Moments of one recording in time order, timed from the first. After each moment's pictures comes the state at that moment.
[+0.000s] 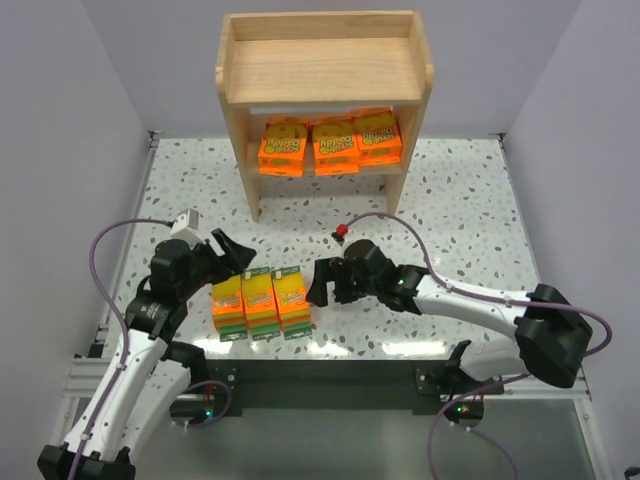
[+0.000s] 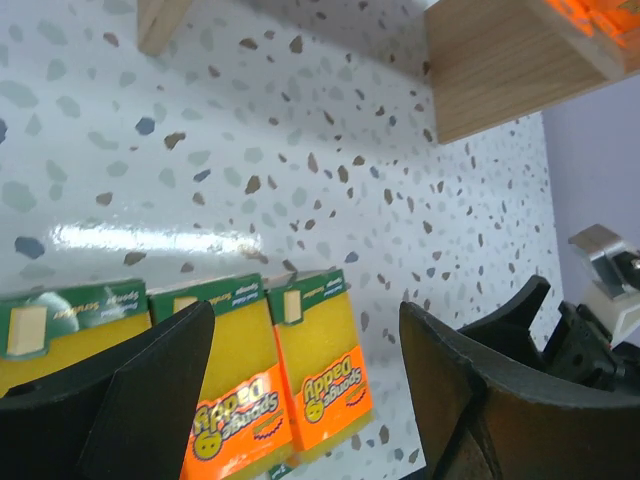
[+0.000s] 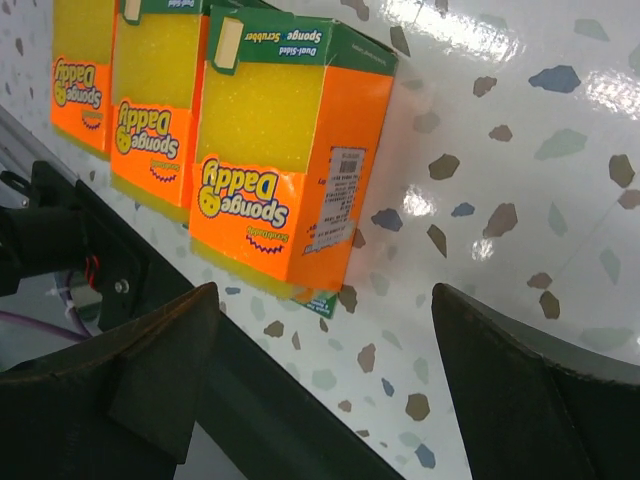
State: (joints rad) left arm -0.24 0.60 0.58 -0.37 0.16 -0.70; right arm 0.94 1.29 0.74 -0.14 -0.06 0.71
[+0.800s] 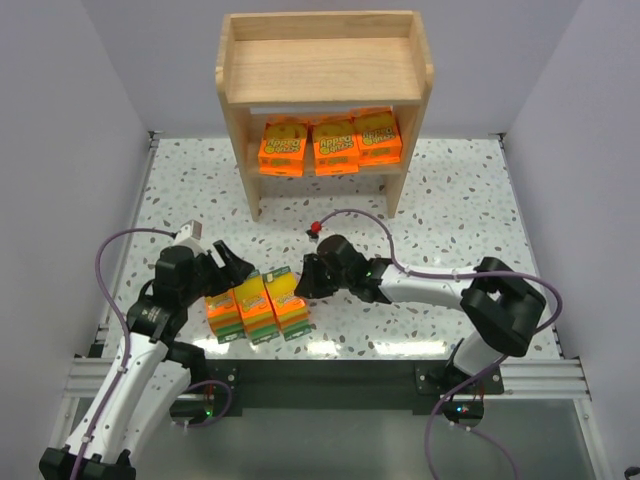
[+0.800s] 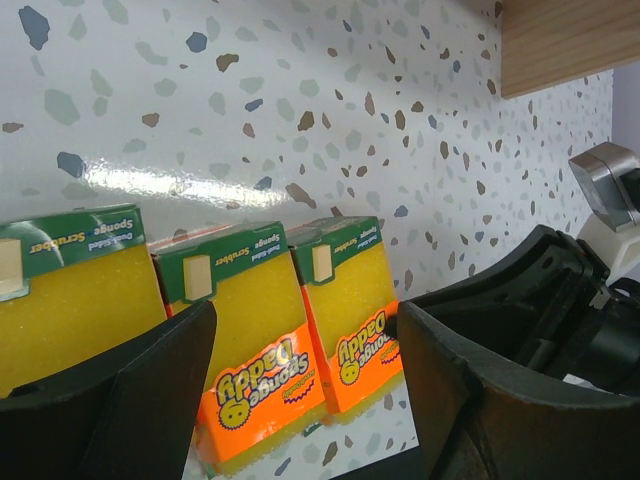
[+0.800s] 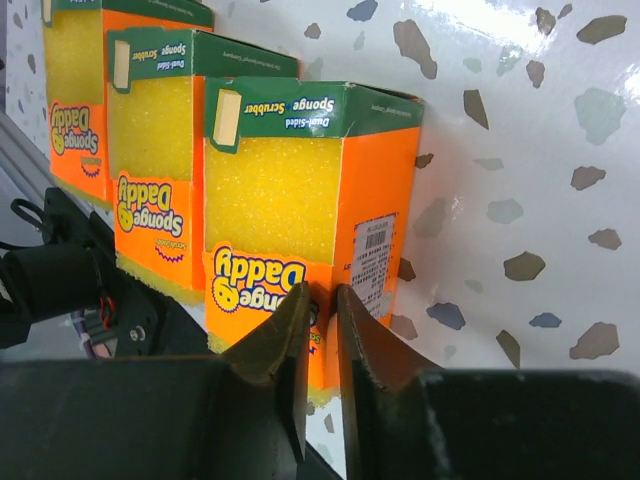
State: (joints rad) left arm -0.24 0.56 0.53 -0.54 0.14 -0.69; right arm 0.98 1.61 0.86 0.04 -0.11 0.73
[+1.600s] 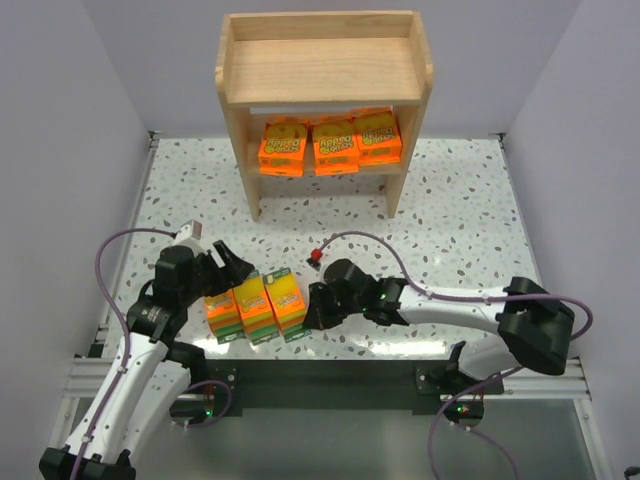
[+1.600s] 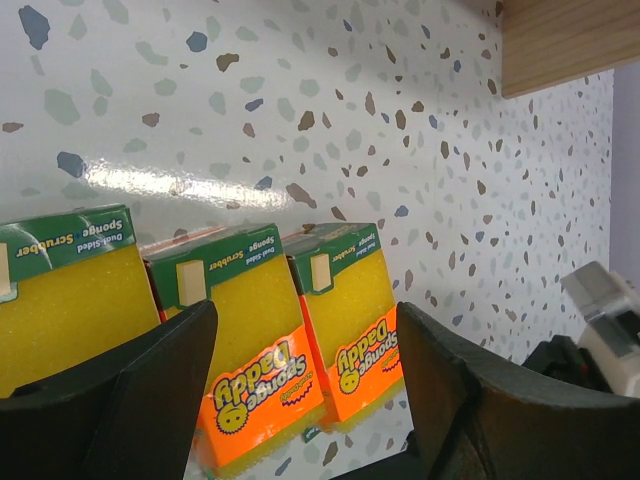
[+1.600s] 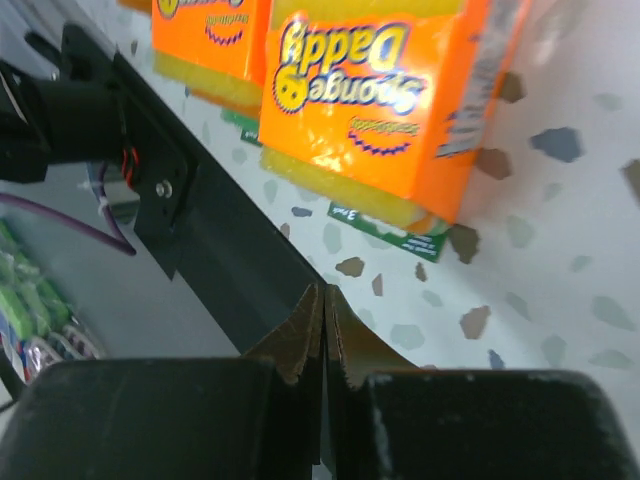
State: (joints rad) left arm -0.24 0.56 0.53 -0.54 0.14 -0.69; right arm 1.08 1.39 0.74 -0.09 -0.17 0.77
